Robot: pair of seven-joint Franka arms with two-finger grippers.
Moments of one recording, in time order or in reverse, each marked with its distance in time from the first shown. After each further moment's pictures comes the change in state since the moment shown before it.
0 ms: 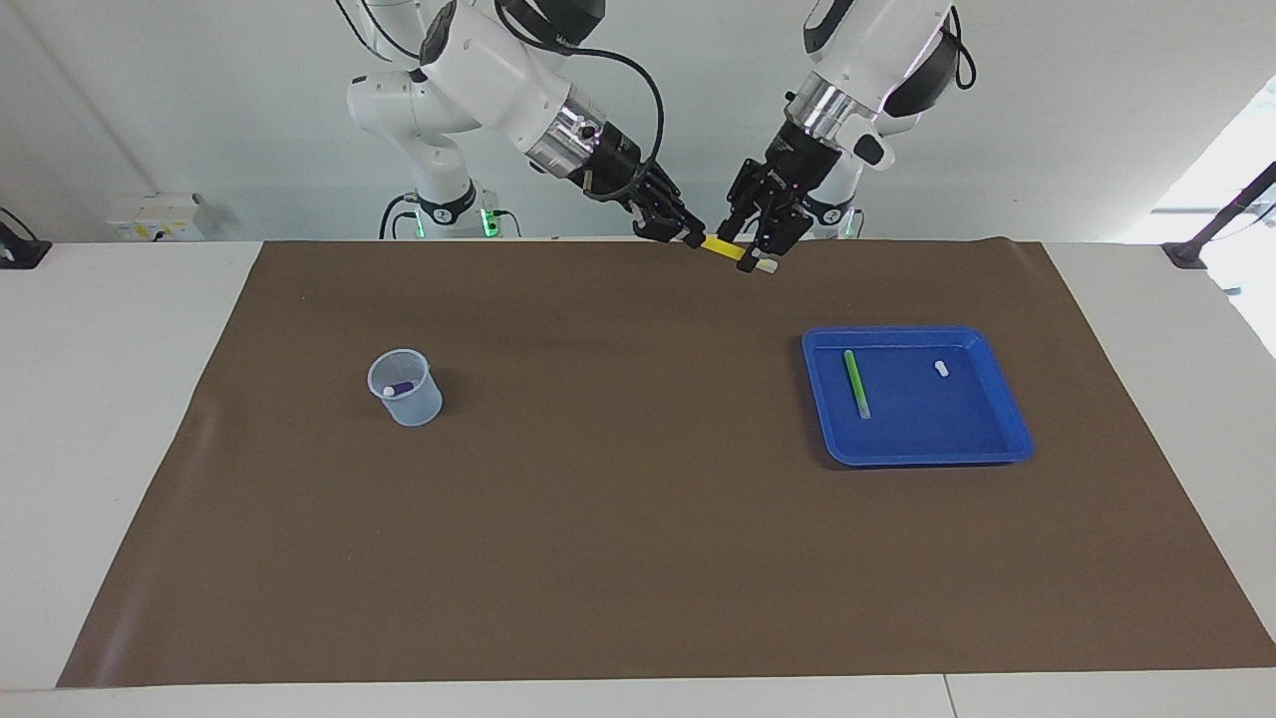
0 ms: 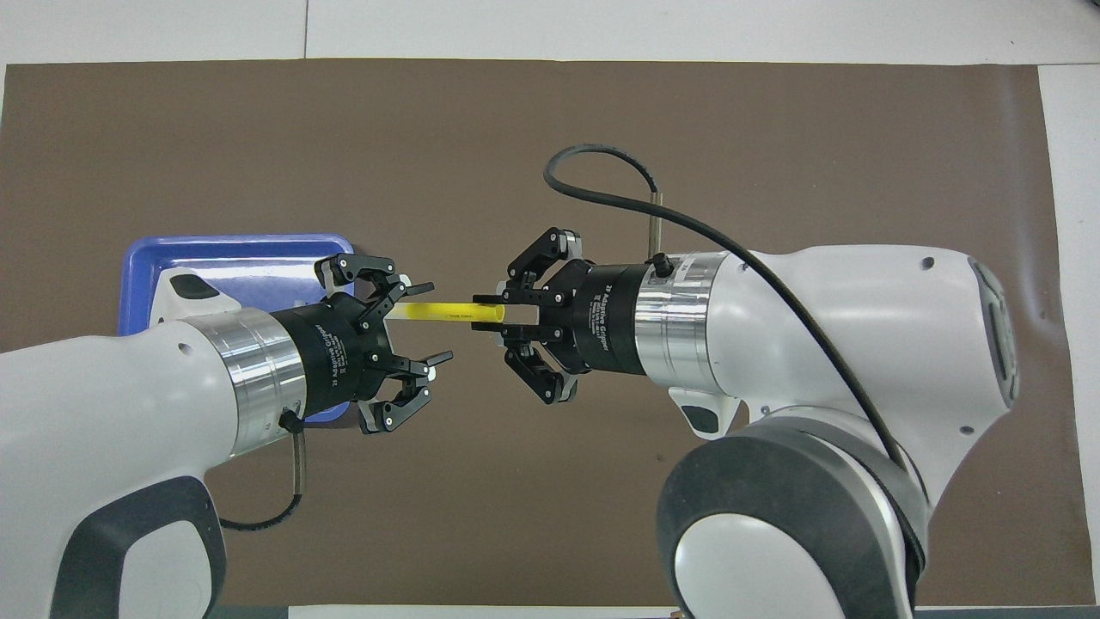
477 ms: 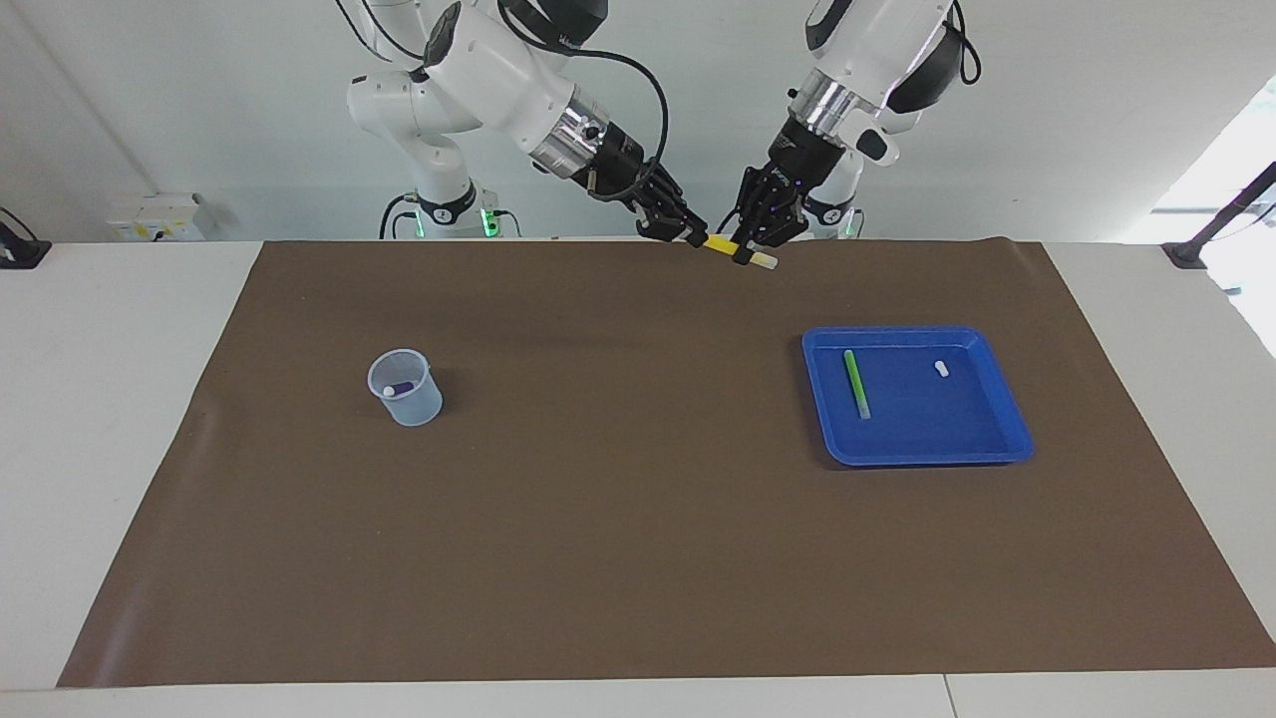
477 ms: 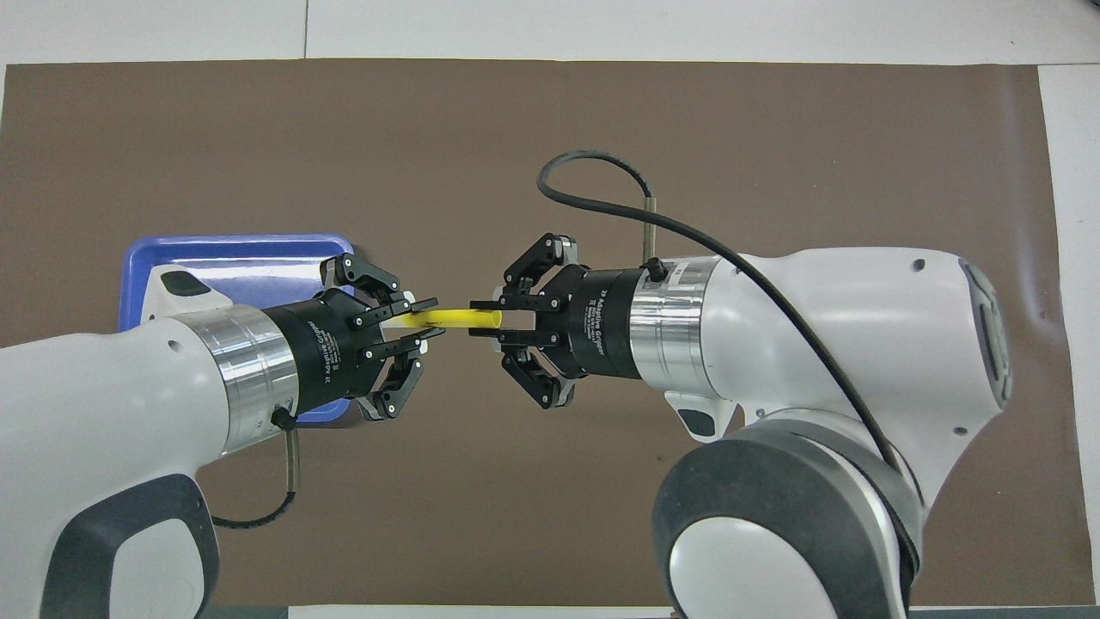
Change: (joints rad) left arm 0.002 -0.002 0.003 0.007 0.030 -0.006 0.020; right arm 0.000 0.001 0.006 -0.001 0.000 -0.004 0.000
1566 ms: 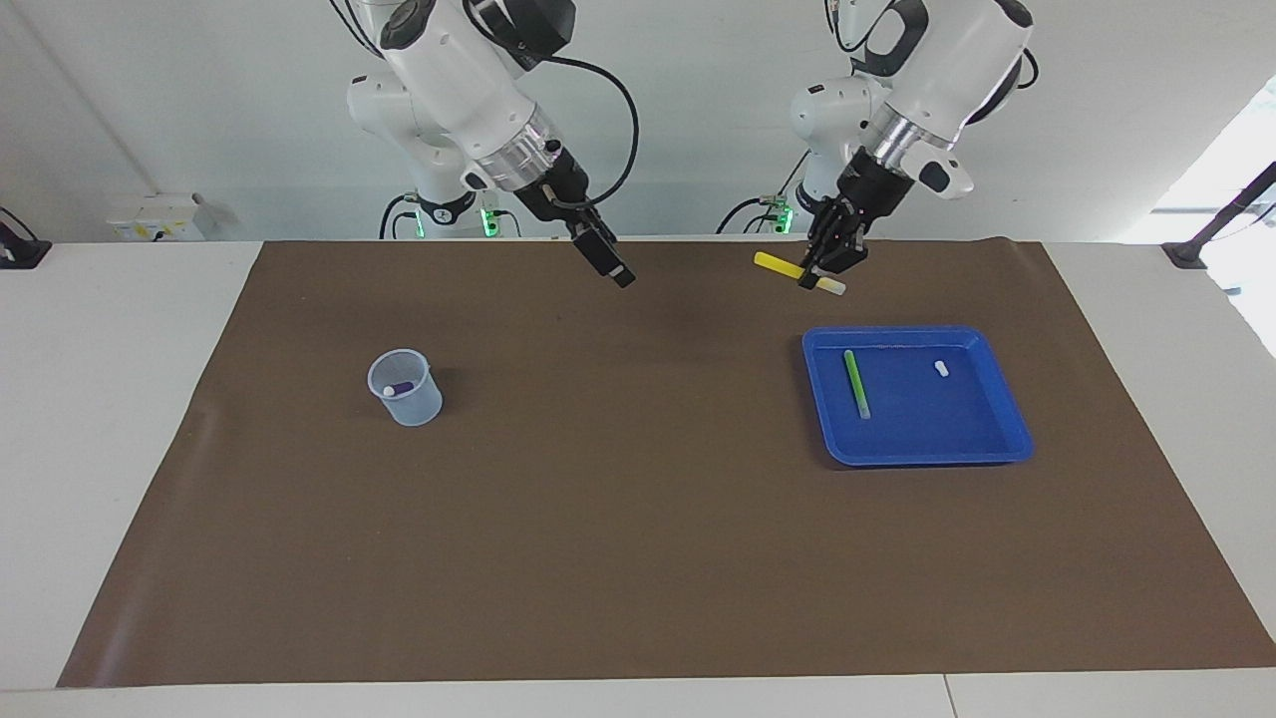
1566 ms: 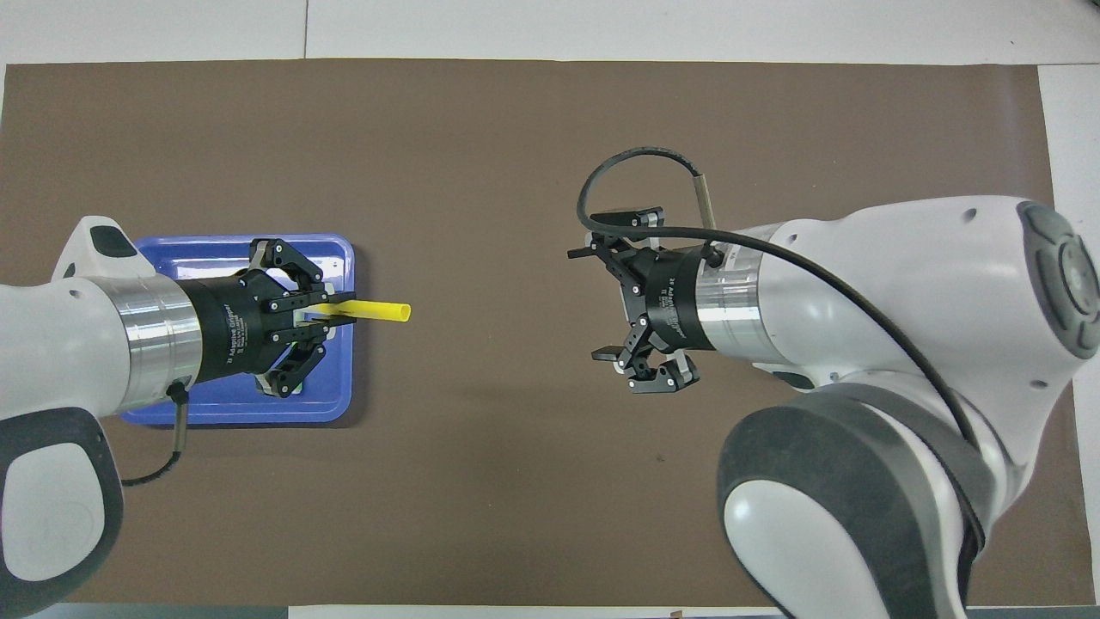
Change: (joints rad) left arm 0.236 0.026 0.008 -0.023 0.010 -0.172 0.604; right arm -0.005 -0.014 -0.161 0.019 -0.355 -0.262 -0.322
